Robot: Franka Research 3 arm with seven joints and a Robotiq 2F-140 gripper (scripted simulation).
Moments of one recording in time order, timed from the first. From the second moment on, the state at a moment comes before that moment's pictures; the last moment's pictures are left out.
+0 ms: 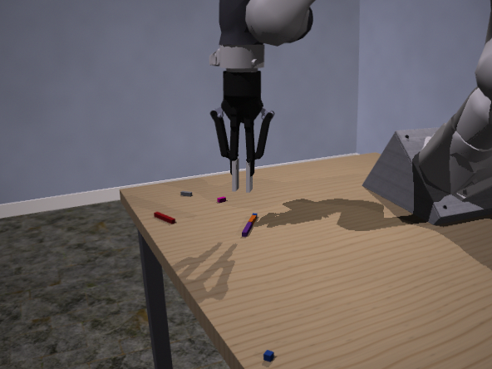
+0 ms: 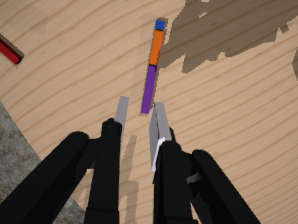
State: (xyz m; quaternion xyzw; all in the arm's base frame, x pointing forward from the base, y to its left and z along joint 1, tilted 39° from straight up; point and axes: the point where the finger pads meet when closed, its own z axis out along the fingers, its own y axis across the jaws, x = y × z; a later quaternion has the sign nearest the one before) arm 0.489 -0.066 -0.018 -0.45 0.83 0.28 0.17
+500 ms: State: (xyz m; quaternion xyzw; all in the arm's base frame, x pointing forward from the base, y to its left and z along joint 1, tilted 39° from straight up) arm 0.485 -0.062 -0.016 -0.45 0.83 0.29 0.17
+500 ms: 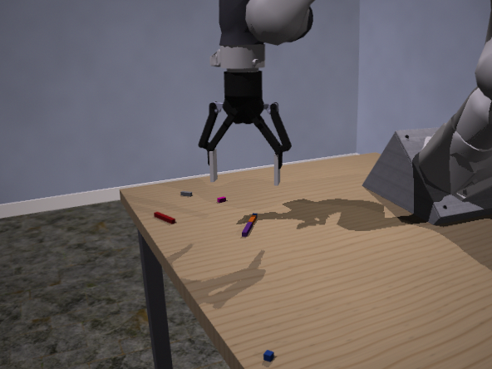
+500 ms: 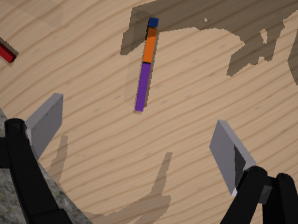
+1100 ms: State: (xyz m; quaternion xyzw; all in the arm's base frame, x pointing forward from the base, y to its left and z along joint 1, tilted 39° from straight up) arm 0.485 -0.069 -0.008 -0.45 0.83 0.28 0.17
